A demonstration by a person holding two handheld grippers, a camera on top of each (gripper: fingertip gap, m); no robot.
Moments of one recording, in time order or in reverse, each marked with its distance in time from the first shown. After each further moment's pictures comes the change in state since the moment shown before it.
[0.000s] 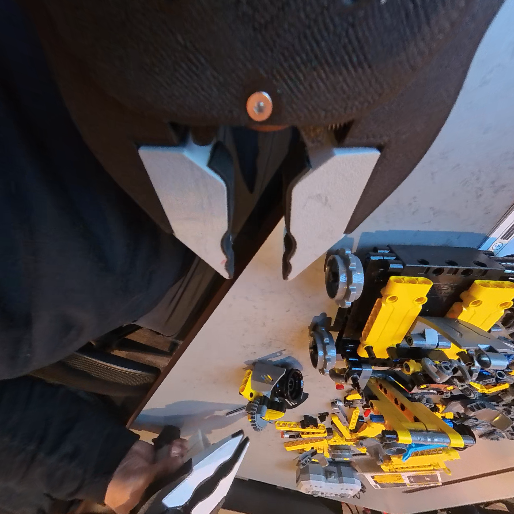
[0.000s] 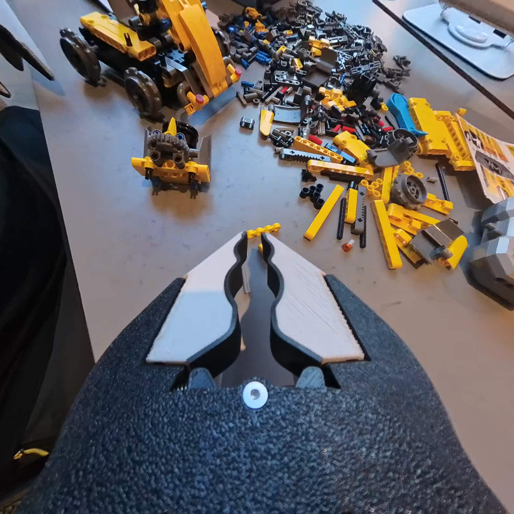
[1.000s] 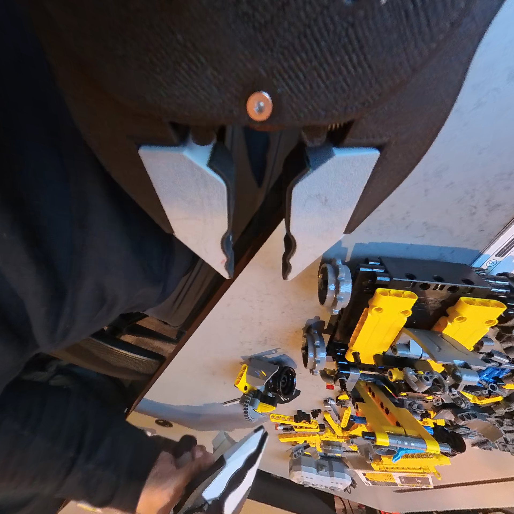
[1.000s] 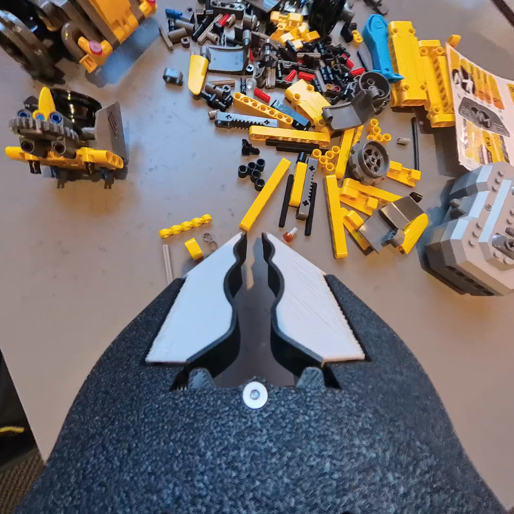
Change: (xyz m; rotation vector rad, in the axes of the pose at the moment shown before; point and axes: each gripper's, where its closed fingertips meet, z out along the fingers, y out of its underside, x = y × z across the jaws) left arm -0.004 -0.002 -0.009 0.032 0.014 -0.067; right arm 0.054 0.014 0.016 -0.222 0.012 0.035
